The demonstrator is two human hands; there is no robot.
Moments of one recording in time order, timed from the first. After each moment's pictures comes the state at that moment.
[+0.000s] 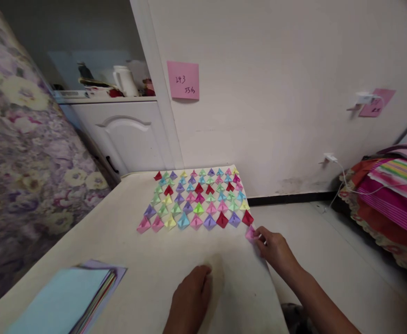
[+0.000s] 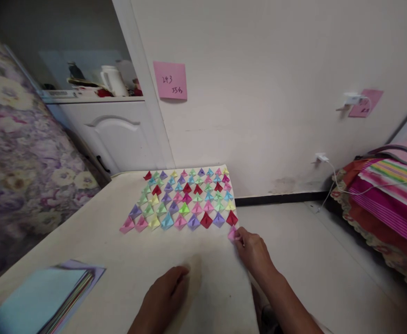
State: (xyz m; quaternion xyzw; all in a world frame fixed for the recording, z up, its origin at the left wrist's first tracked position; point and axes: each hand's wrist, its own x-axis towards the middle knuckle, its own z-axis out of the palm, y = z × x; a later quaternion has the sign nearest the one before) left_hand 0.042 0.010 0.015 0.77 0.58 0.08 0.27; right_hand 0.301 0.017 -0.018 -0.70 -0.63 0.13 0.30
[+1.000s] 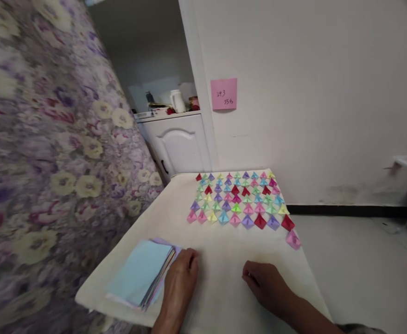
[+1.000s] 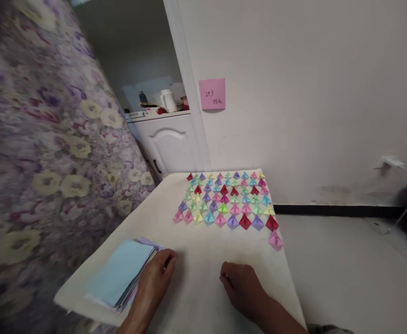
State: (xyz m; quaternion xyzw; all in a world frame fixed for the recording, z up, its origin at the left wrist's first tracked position) left_hand -0.074 0.009 0.036 0.72 0.65 0.20 0.08; right_hand 0.167 -0.012 -0.026 -0.52 -0.78 0.21 0.26
